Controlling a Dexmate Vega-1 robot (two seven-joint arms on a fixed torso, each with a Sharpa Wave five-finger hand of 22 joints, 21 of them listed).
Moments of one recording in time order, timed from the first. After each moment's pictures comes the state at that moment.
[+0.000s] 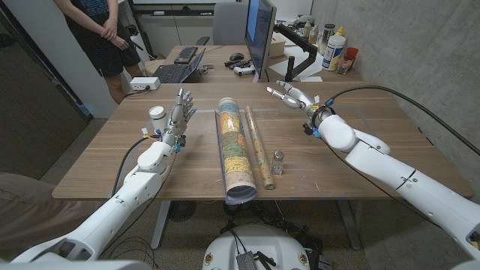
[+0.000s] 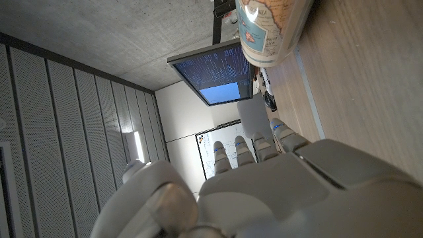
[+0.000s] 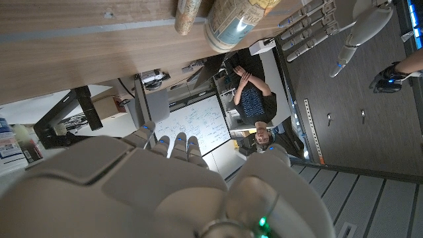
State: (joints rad) left arm 0.93 0.55 0.32 -1.37 -0.64 -0.32 0.03; left_hand 0.23 0.00 -0.31 0.01 0.52 0.03 -0.20 0.19 0.18 -0.02 -0.09 0.19 0.18 -0.05 -0.04 0.18 0.17 0.06 0.04 0.19 0.17; right arm -0.82 -0.79 -0.57 -1.96 -0.07 -0.21 -0.13; right_hand 0.23 0.06 -0.14 -0.02 0.42 -0.06 0.02 0.19 0.18 -0.07 -0.02 0.21 0.18 -0.17 -0.03 0.18 0.17 -0.09 0.00 0.19 0.17
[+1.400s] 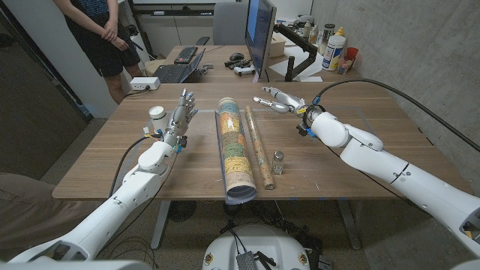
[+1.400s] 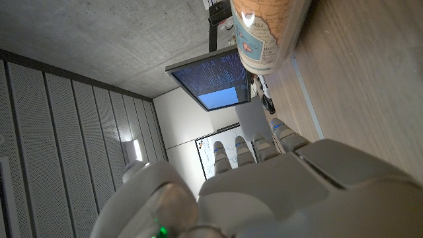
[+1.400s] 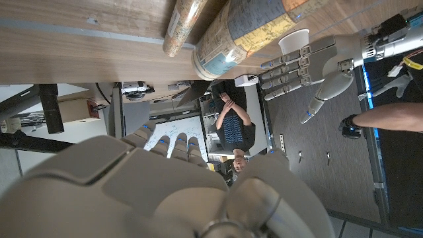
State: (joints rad) left arm 0.95 0.58 0.33 -1.44 -0.61 -0.28 0.07; left_hand 0.23 0.00 -0.31 0.01 0.52 0.03 -0.20 0.19 0.18 -0.02 -0.09 0.19 0.18 -0.06 -0.04 0.18 0.17 0.06 0.04 0.19 0.17; right arm -0.74 -0.79 -0.65 -1.94 -0.24 -0.18 0.02; right_hand 0.18 0.06 -0.16 0.00 0.42 -0.06 0.01 0.19 0.18 -0.07 -0.03 0.21 0.18 -0.17 -0.03 0.18 0.17 -0.08 0.00 0.19 0.17
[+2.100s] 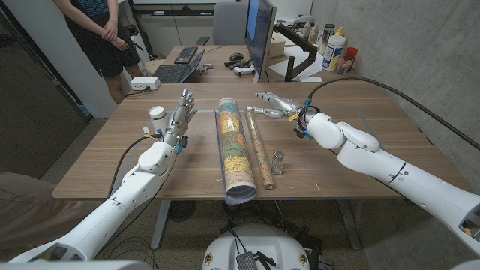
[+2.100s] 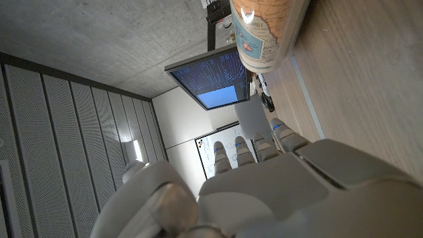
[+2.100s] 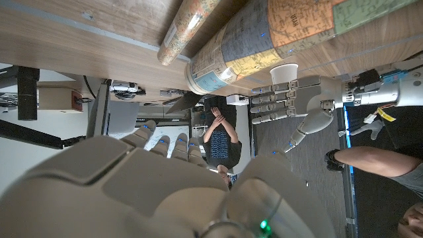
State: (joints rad) left arm 0.96 0.59 0.33 -1.47 -0.59 -0.27 0.10; left_hand 0.23 0.00 -0.31 0.01 0.52 0.03 -0.20 0.19 0.18 -0.03 -0.09 0.19 0.18 -0.06 -0.03 0.18 0.17 0.06 0.04 0.19 0.17; right arm -0.71 -0.80 -0.71 -1.97 -0.41 -0.20 0.10; right_hand 0.18 0.05 -0.18 0.00 0.42 -0.06 0.01 0.19 0.18 -0.08 -0.04 0.21 0.18 -0.17 -0.03 0.18 0.17 -0.08 0.00 0.19 0.17
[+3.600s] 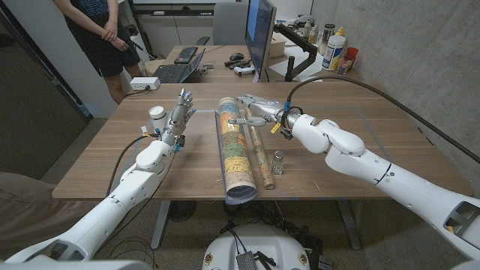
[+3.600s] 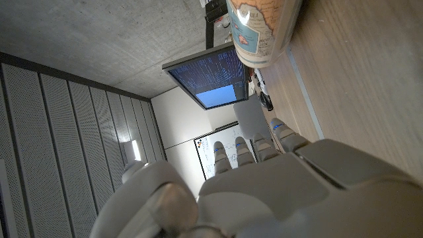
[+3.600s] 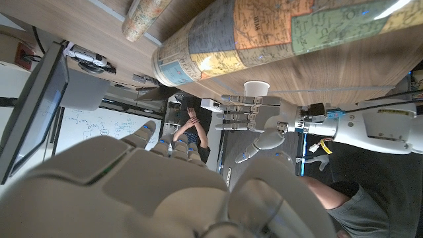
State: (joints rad) left arm 0.94 0.59 0.33 -1.43 -0.61 -0.27 0.07; left_hand 0.24 -0.01 -0.31 0.01 0.52 0.03 -0.20 0.19 0.18 -0.03 -0.09 0.19 0.18 -0.07 -0.04 0.18 0.17 0.06 0.04 0.19 0.17; right arm -0.68 -0.73 -0.77 -1.98 -0.67 -0.11 0.18; right_hand 0.17 0.04 -0.19 0.00 0.44 -0.15 0.01 0.18 0.18 -0.09 -0.04 0.20 0.18 -0.17 -0.03 0.18 0.17 -0.09 0.00 0.19 0.17
